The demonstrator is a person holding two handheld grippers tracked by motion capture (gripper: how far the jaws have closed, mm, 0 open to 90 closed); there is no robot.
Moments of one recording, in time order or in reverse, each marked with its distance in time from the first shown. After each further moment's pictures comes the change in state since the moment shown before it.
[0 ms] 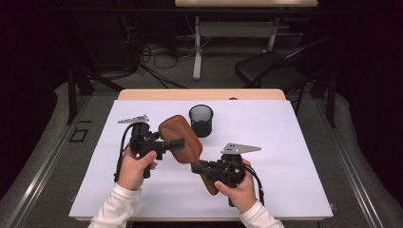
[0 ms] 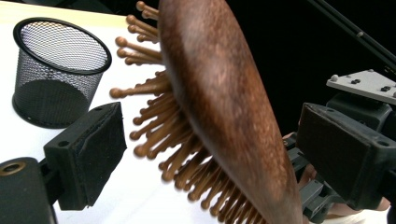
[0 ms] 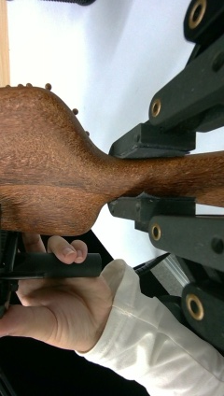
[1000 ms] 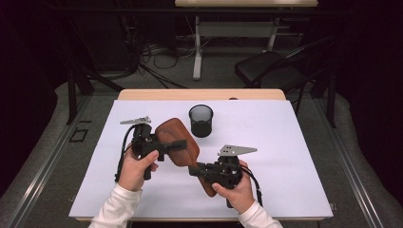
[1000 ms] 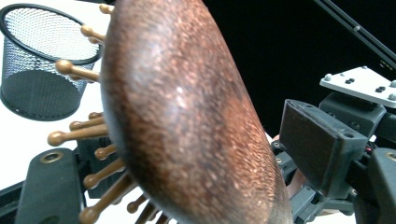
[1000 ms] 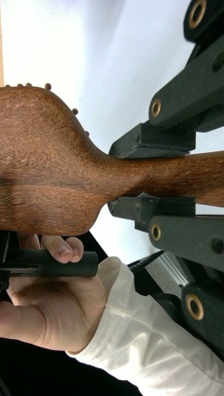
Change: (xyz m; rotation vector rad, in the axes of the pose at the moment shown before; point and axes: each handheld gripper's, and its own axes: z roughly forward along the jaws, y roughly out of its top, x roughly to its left) left arm -0.002 -0.003 0.003 0.024 -0.003 -0.016; right arm 0.000 -0.005 0.007 0.017 0.019 -0.012
